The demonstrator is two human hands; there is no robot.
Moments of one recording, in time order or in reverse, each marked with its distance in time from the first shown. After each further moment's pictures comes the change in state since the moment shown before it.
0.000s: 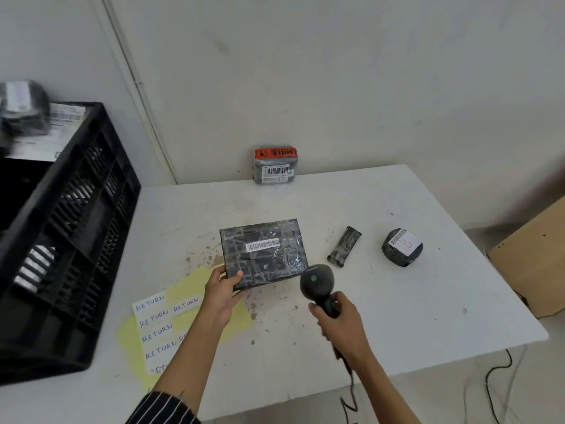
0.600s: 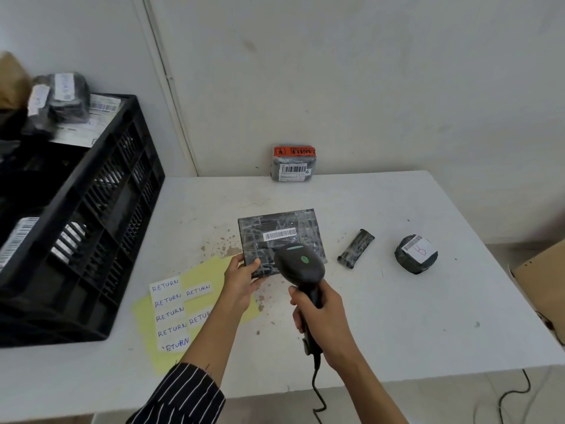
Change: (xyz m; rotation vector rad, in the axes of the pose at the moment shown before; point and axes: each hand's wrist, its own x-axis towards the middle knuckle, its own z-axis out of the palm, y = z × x) left_hand -0.010 -0.003 0.023 -0.062 0.033 0.048; right_hand -0.039 -0.063 0.014 0.297 -0.220 -0.158
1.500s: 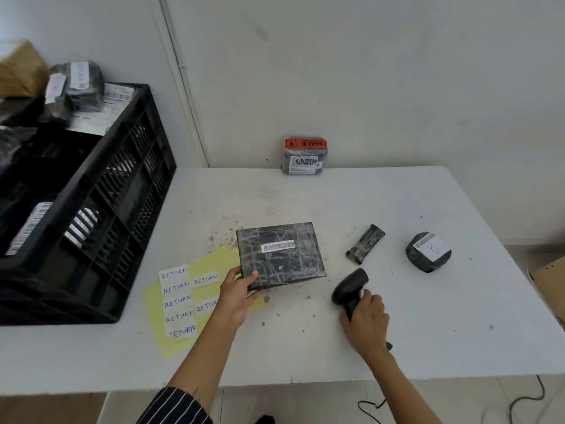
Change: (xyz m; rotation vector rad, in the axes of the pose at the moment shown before) left_hand -0.020 -0.019 -0.032 -0.044 0.028 -0.084; right_hand 0.052 0.129 -0.075 -1.108 0.248 0.097
